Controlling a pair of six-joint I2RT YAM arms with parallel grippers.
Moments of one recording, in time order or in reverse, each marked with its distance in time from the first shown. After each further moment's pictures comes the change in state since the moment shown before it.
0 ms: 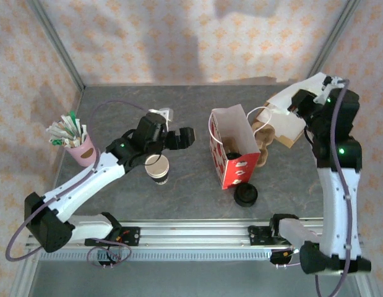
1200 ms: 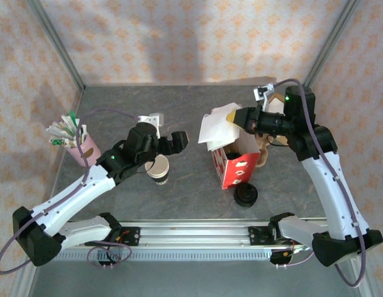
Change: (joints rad) left arm -0.013 -0.133 -0.119 0.058 -0.076 -0.019; right arm 0.336 0.130 -0.048 -0.021 -0.686 0.265
